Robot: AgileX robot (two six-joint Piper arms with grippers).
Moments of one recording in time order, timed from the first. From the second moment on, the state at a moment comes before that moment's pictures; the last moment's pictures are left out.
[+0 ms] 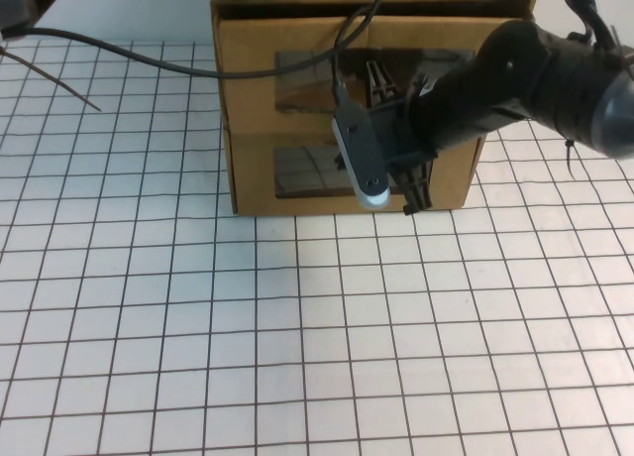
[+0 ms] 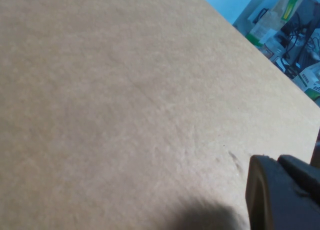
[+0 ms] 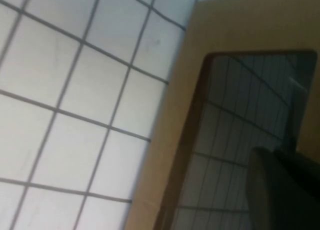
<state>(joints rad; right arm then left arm) 0.44 1.96 -1.63 0.49 0.67 -2.02 -0.32 2.06 -2.09 -1.03 0.91 0.60</state>
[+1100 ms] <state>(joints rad) 0.57 1.70 -1.49 0.28 0.70 -1.91 -0.32 1.91 -2.08 -0.95 1.01 0.65</state>
